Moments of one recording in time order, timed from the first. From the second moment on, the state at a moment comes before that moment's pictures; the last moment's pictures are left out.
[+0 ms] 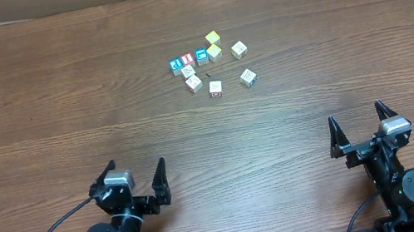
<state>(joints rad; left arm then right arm) 0.07 0.03 0.15 -0.33 0.25 -0.08 0.05 0.01 0.02 -0.03 -0.12 0.05</state>
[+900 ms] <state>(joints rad) 0.07 1.41 1.77 -1.32 0.35 0.07 0.05 0.01 0.02 -0.02 -0.12 0.05</state>
